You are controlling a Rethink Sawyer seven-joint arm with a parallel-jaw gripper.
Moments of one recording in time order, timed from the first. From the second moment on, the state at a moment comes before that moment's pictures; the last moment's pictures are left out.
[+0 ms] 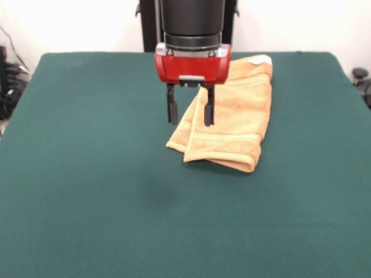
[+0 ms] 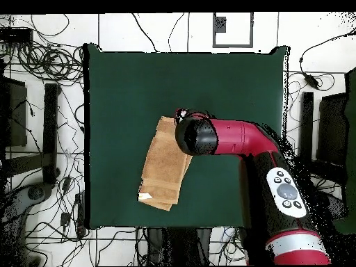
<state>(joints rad) -0.39 -0.64 0.25 1.60 -0.31 0.41 1.91</state>
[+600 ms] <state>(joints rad) -0.39 -0.64 0.25 1.65 -0.36 0.41 1.91</state>
